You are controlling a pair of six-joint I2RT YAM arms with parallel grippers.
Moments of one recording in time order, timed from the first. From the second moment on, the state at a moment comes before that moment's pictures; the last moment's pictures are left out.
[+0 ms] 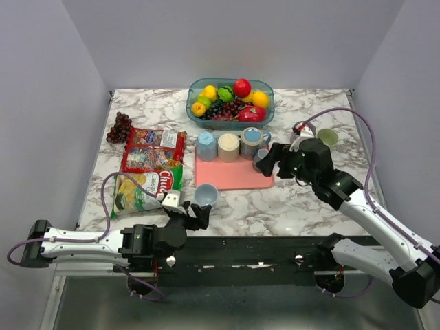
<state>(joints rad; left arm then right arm) -1.53 0.54 0.26 -0.17 -1.07 -0.76 0.60 0.96 0.85 -0.36 0.03 0.55</state>
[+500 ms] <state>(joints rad) -1.45 0.56 0.60 -0.14 -1.04 -0.37 0.56 1.24 1.07 -0.44 -0.07 0.10</state>
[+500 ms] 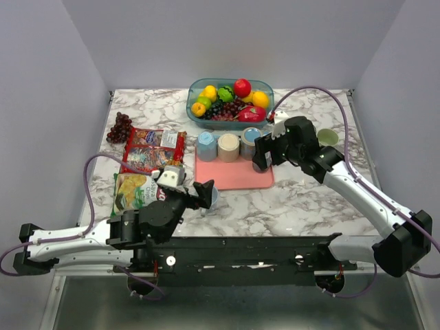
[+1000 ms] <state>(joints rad) -0.95 1.01 0.87 -0.16 -0.59 -0.30 0.46 1.45 1.21 -0.58 -0.25 -0.35</state>
